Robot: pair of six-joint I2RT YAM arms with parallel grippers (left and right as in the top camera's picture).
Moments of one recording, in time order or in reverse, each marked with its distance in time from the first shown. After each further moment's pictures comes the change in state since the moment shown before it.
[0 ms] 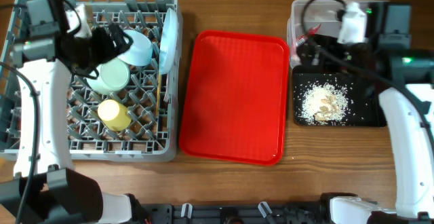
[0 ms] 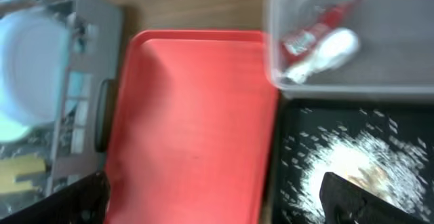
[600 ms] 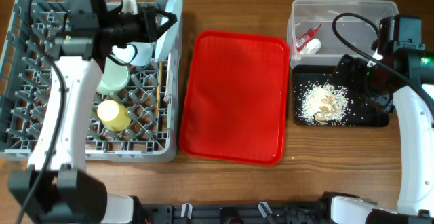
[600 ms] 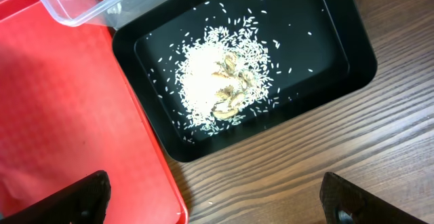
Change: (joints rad) left arm -0.189 0.021 -0.014 0.410 0.544 0.064; right arm -0.148 -0.001 0.000 -0.330 0.335 0.228
